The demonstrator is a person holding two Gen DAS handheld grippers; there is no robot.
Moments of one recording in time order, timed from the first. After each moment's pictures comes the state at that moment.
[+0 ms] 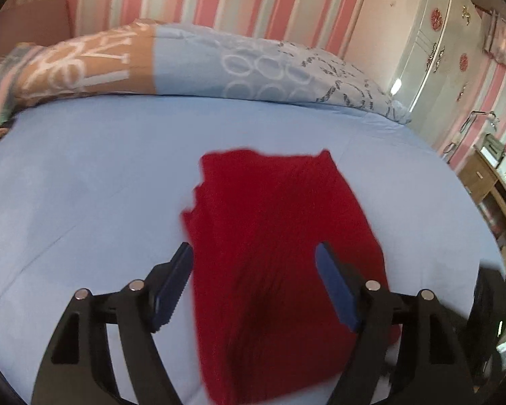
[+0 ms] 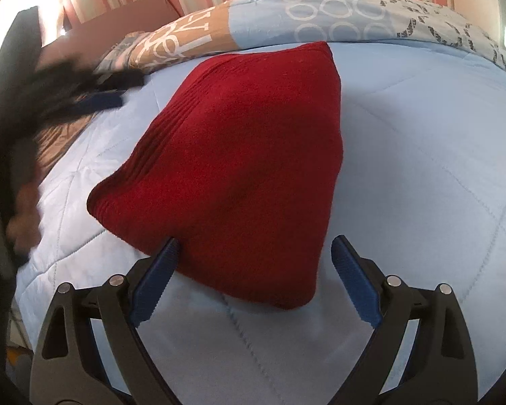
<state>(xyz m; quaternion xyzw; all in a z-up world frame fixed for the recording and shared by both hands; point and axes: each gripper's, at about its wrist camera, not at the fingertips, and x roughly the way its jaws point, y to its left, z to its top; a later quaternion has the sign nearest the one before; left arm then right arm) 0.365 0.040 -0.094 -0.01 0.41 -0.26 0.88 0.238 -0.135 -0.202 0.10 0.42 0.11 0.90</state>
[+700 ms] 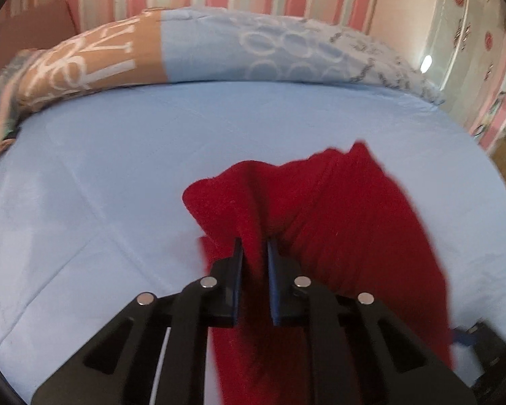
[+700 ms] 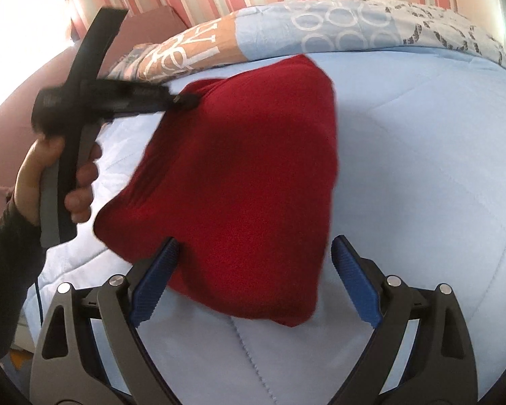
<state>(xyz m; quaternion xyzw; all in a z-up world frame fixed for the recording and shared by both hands) 0.410 0.023 -0.132 0.06 0.43 -0.19 0.88 0.242 -0.133 -0.198 0.10 0.40 0.12 0.90</state>
